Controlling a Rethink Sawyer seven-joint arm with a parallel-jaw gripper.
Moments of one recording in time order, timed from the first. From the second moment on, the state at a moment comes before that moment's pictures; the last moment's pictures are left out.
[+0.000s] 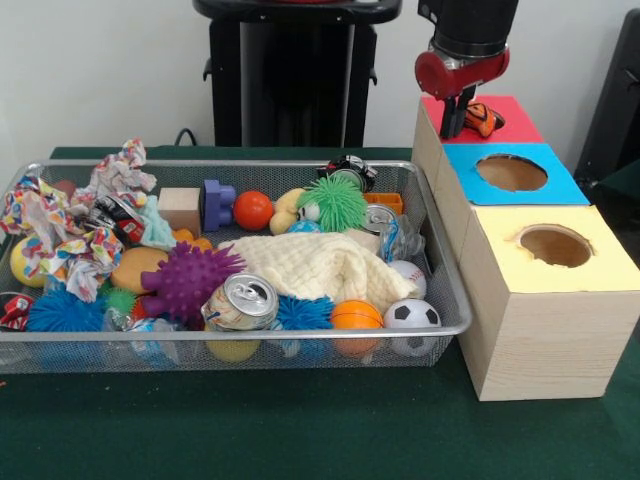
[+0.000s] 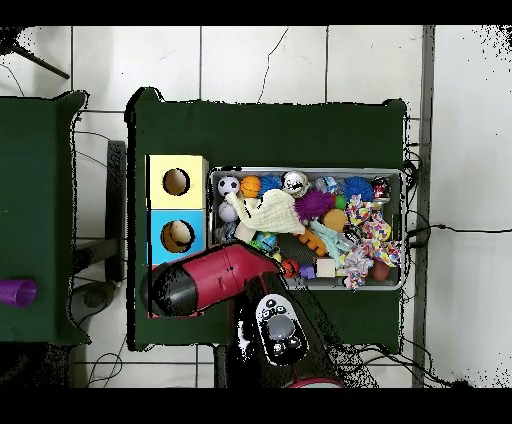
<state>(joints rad) -0.21 -0.80 0.31 1.96 -0.37 0.56 1.50</state>
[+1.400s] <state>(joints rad) -0.13 -0.92 0.31 2.16 -0.29 0.55 1.50</state>
